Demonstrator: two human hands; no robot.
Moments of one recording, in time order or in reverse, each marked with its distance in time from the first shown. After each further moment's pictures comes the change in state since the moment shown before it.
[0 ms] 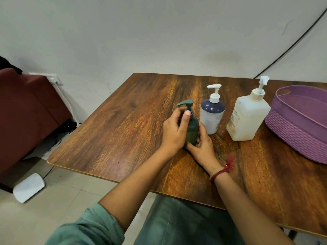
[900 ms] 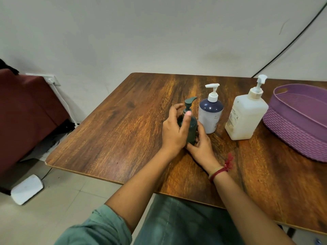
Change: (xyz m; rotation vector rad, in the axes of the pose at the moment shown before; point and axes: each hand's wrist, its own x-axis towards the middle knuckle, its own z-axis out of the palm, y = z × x) left_hand -0.003 0.002 0.006 0.085 0.082 0.054; right_hand -0.002 -0.004 0.000 -0.015 -0.010 0.010
